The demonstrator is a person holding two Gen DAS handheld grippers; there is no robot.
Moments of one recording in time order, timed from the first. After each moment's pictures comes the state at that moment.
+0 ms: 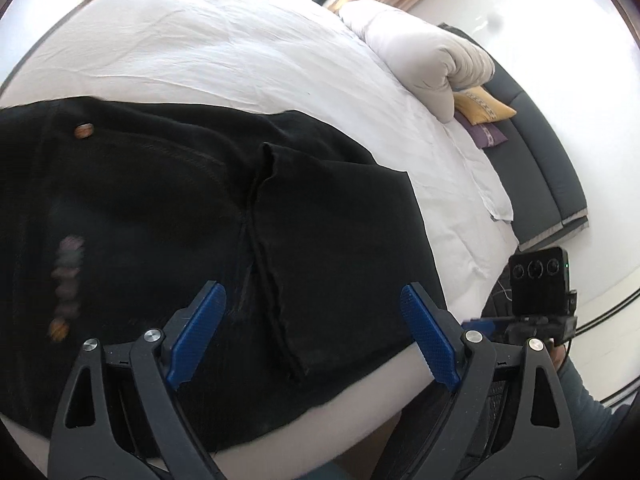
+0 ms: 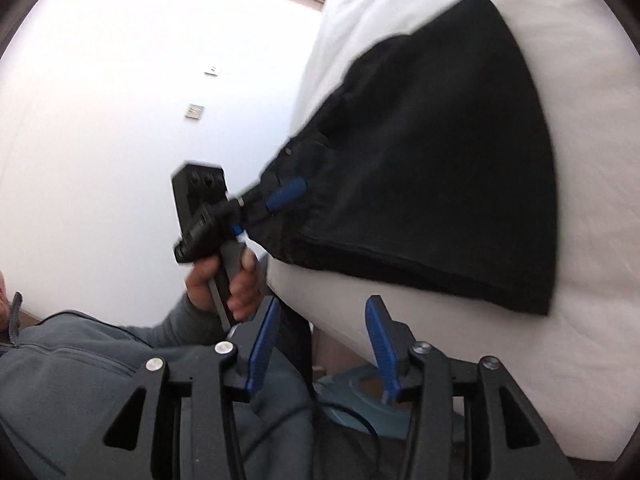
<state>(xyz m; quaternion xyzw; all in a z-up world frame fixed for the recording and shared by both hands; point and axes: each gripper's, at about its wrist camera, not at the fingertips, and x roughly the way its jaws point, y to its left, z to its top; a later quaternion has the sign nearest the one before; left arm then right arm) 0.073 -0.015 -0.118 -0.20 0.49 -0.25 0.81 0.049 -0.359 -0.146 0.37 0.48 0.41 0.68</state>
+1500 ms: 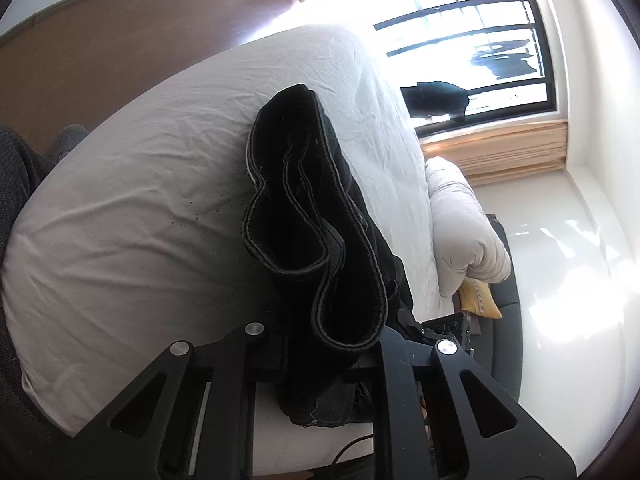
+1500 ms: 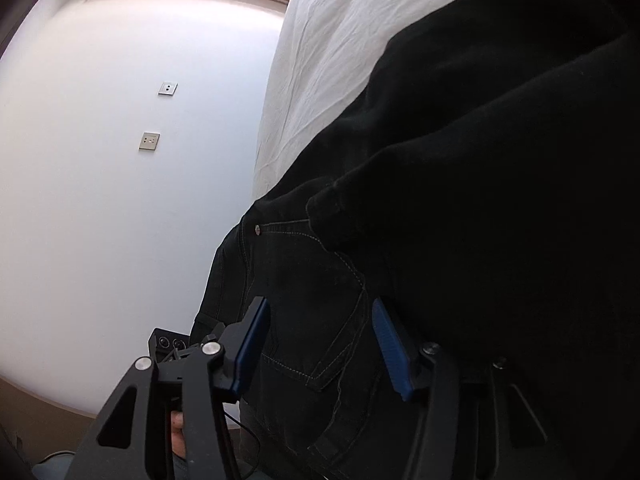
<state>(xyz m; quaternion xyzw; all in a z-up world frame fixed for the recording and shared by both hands) -0.004 0.194 -0.159 -0.51 0.40 -0.08 0.76 0.185 -0.240 -0.204 0.38 0.54 0.34 0.67</state>
